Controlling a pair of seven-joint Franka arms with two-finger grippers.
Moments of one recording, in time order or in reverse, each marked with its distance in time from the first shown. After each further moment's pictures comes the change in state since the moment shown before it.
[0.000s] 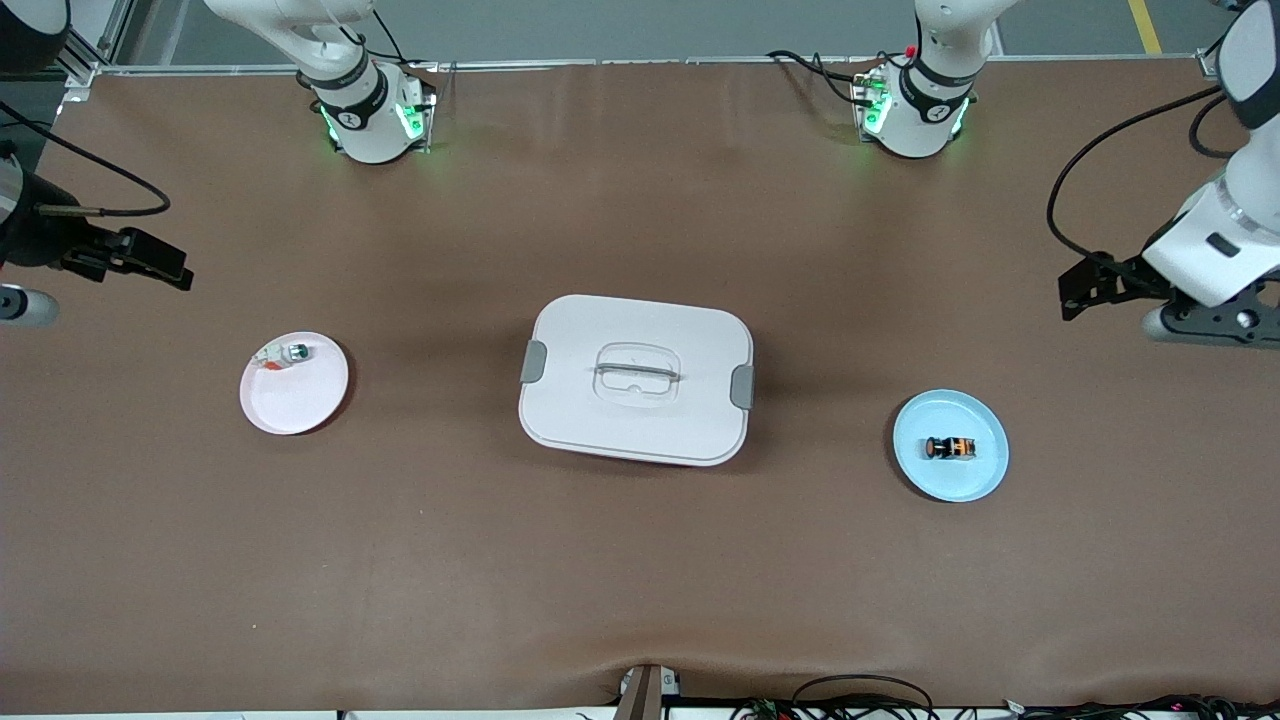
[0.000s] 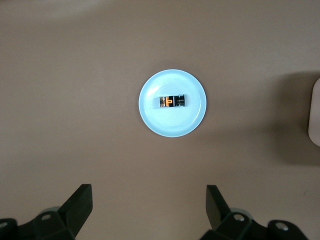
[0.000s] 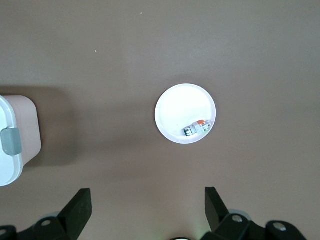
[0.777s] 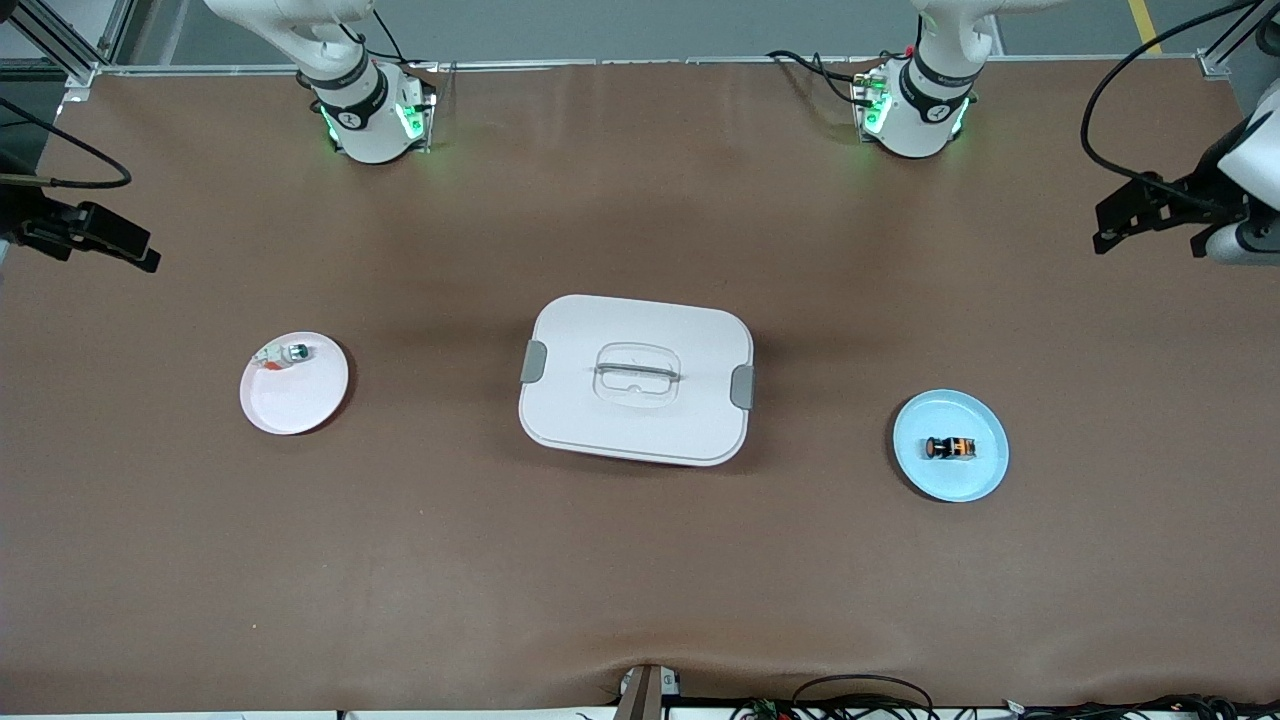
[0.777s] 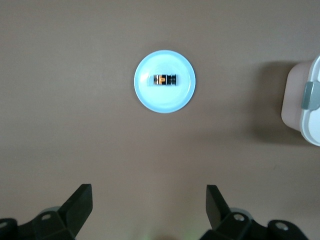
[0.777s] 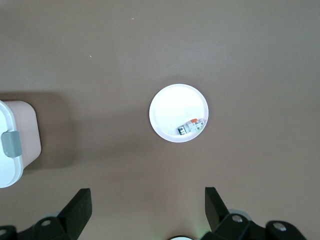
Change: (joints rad) left arm -0.513 -0.090 0.558 0.060 -0.099 -0.182 0.000; right arm -0.001 -0.027 -0.035 0.009 0.001 -0.024 0.001
